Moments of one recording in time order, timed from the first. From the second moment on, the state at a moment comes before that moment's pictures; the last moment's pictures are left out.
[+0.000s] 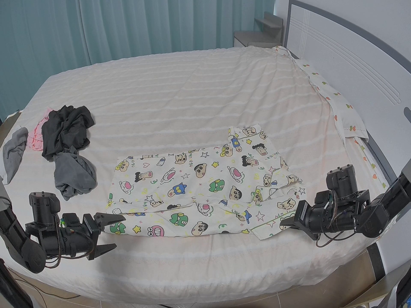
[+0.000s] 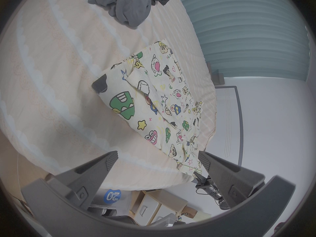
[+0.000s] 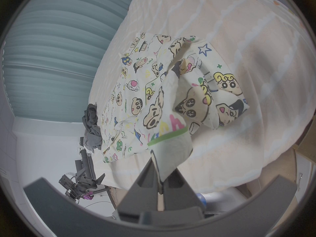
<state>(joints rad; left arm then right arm) 0.00 1.82 -0.16 -1.03 -0.61 -1.01 0.37 1.89 -0.58 -0.56 0.29 0.87</state>
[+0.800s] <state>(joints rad) 0.00 1.82 -0.16 -1.03 -0.61 -1.01 0.37 1.89 -0.43 -0.64 0.27 0.87</state>
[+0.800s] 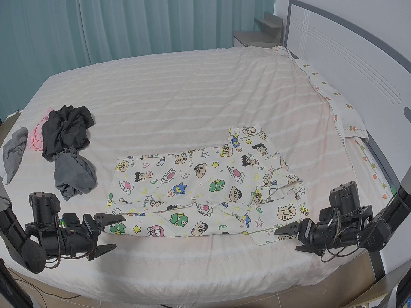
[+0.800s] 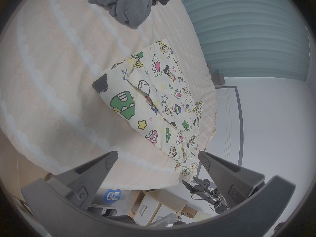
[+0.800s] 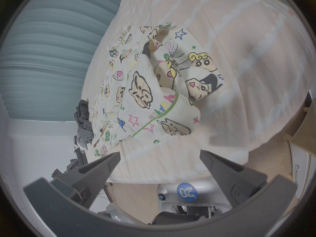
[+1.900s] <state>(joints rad) 0.00 1.82 -0.16 -1.03 -0.61 -1.01 0.54 1.98 -0.74 -0.64 0.33 0.88</state>
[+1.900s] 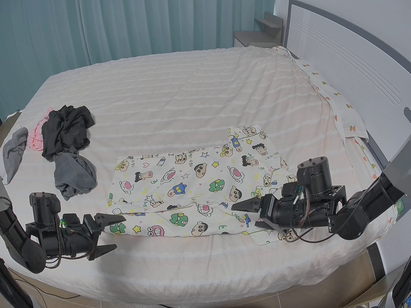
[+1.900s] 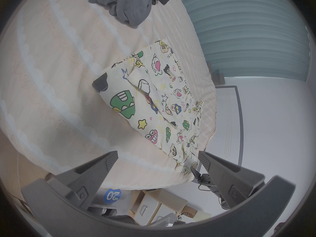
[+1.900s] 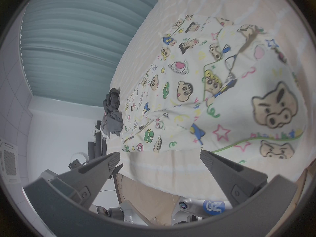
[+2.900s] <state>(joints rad) 0.00 1.82 -0.16 -1.03 -0.61 -1.01 0.68 2.23 -1.00 -0.68 0.05 0.94</state>
